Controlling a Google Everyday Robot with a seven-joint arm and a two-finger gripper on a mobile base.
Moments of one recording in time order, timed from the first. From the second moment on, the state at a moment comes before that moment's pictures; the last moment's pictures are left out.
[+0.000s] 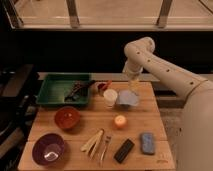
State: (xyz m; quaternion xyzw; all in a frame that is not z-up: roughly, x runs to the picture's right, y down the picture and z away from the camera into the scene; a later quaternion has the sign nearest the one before) arm 0.157 -0.045 0.823 -0.23 -0.05 -0.11 0.96
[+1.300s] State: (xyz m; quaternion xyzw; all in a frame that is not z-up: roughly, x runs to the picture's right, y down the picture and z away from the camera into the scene) arm 0.154 -0.032 0.832 -0.24 -0.03 -0.12 0.96
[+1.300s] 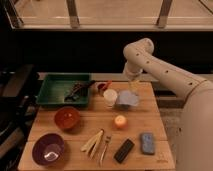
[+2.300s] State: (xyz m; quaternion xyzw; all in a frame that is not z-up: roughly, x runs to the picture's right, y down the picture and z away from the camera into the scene) arm 0.182 0.034 0.893 -0.32 -0.01 -0.09 0.94
